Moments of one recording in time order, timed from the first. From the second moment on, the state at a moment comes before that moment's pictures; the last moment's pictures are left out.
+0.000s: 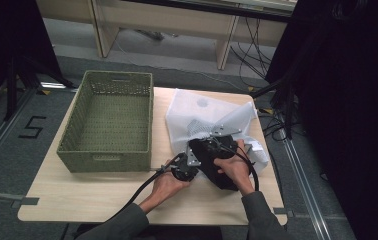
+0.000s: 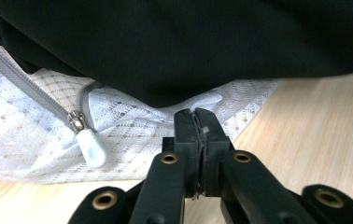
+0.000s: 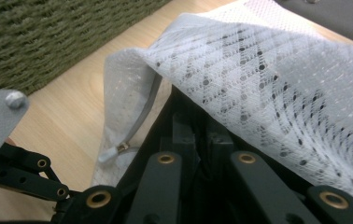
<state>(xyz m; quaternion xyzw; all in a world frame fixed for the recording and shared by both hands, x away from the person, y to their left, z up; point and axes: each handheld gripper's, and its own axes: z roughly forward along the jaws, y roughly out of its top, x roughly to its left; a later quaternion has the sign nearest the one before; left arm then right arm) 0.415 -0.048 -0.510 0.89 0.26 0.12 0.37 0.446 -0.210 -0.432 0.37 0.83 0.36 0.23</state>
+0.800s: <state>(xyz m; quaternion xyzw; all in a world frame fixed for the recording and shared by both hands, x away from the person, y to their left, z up) 0.365 0.007 -0.508 0.90 0.24 0.07 0.37 0.464 -0.166 -0.449 0.31 0.87 0.27 0.28</state>
